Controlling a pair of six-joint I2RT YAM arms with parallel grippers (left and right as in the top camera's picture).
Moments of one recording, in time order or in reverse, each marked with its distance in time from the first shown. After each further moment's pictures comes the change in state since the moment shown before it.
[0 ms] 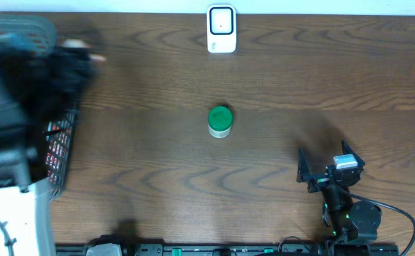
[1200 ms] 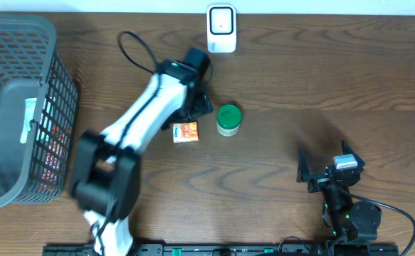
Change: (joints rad) left arm -0.520 0.736 -0.039 -0.077 -0.348 0.007; right arm 0.000 0.000 0.000 0.000 0.000 0.000
